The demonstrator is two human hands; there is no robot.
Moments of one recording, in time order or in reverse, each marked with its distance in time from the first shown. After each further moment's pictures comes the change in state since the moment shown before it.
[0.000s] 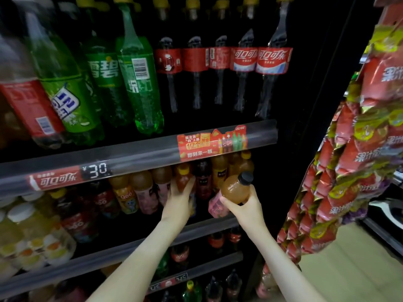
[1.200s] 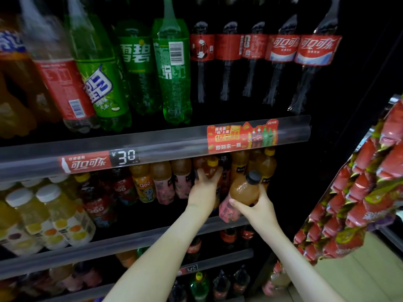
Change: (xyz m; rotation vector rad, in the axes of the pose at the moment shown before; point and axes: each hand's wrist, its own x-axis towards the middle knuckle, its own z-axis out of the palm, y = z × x) left_hand 0.009 0.019 -0.012 0.135 -0.049 0.040; right_hand -0.004 0.006 0.024 -0.096 -0.074 -0.034
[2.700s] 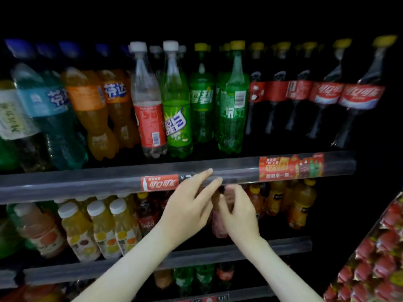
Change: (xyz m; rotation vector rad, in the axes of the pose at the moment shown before) left_hand -0.088 -0.125 -0.131 -0.139 0.776 0.550; right_hand -0.035 -0.126 0.119 -0.242 0.009 -0.488
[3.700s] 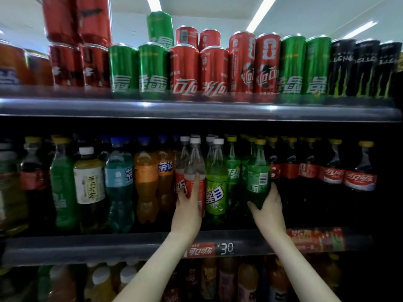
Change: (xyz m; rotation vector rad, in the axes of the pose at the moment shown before) left_hand 0.076 -0.083 -0.068 0.075 -0.159 -0.682; right_hand 0.127 -0.085 -0.035 -0.021 0.204 0.187
